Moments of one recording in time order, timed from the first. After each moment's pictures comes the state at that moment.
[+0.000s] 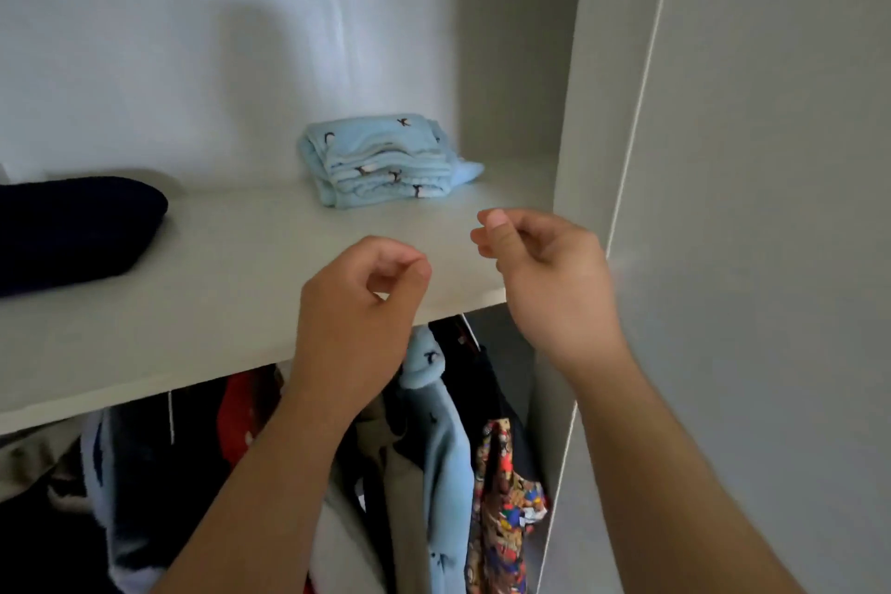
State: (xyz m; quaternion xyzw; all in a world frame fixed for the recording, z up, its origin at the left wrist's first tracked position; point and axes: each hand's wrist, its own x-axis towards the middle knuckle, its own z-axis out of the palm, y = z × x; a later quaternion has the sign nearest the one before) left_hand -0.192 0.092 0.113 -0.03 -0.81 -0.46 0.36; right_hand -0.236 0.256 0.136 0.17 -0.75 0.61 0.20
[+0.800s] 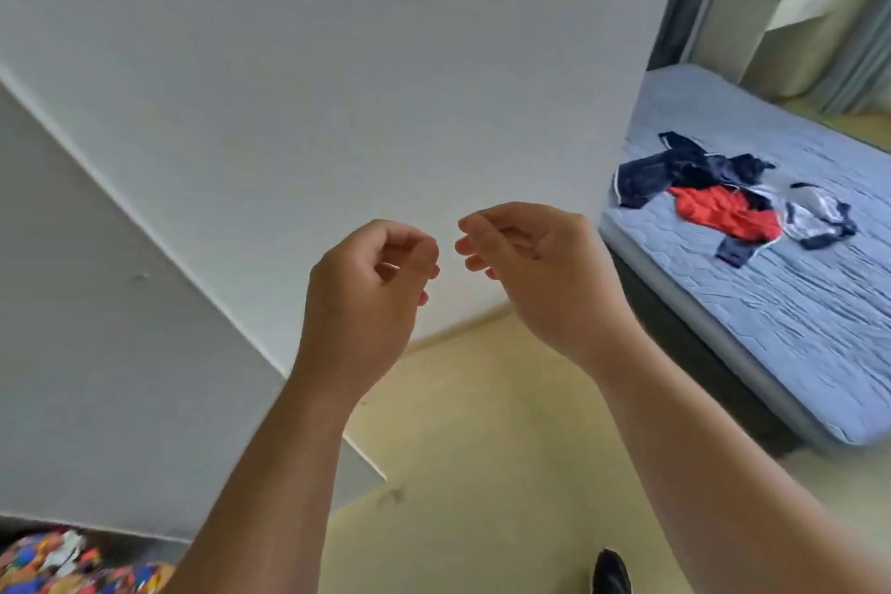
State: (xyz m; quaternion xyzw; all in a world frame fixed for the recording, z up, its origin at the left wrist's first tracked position) left_hand 0.127 0.429 0.018 -0.56 -0.63 -0.50 -0.21; right_hand 0.291 0.476 0.025 -0.45 -0.67 0.40 0.44
